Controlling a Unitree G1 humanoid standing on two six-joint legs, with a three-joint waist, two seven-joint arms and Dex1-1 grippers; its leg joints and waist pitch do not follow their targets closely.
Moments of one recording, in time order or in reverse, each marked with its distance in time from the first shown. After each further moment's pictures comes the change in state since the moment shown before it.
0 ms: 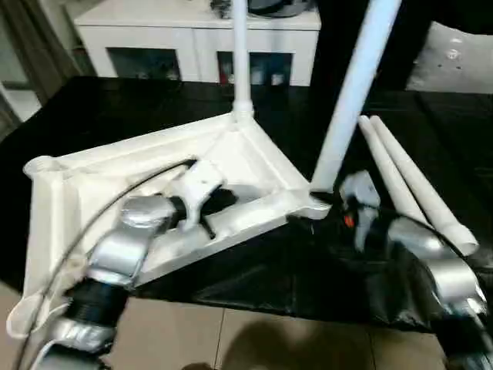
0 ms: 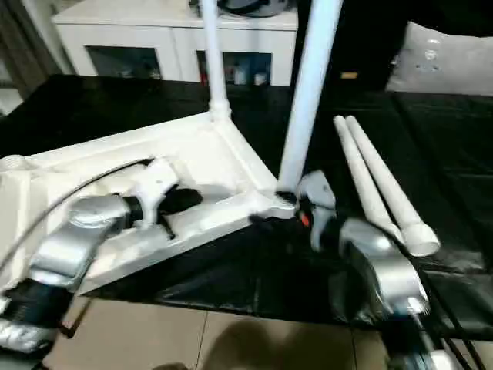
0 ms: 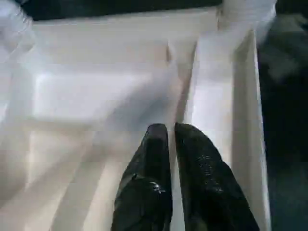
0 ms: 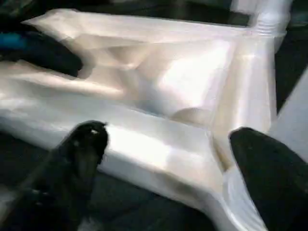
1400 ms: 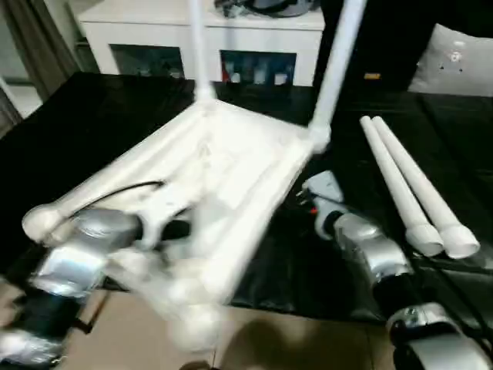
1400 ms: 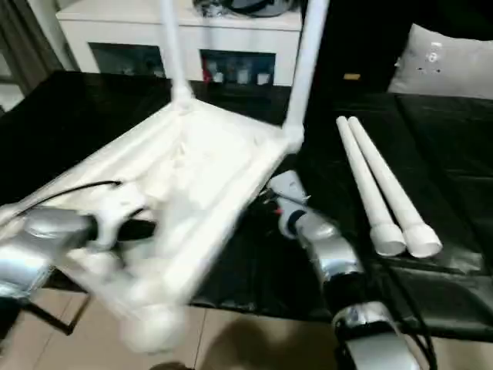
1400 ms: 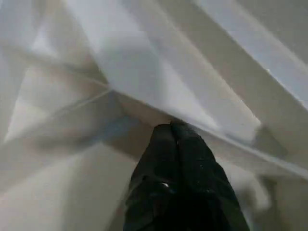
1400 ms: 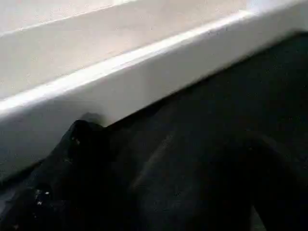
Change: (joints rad) left arm -0.008 0.108 -0.071 0.101 -0.015 0.045 -0.150; right arm -0.156 0.187 0.037 0.407 -0.187 -0.043 -0.370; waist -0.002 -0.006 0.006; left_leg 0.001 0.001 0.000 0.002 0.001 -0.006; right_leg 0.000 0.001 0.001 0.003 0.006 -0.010
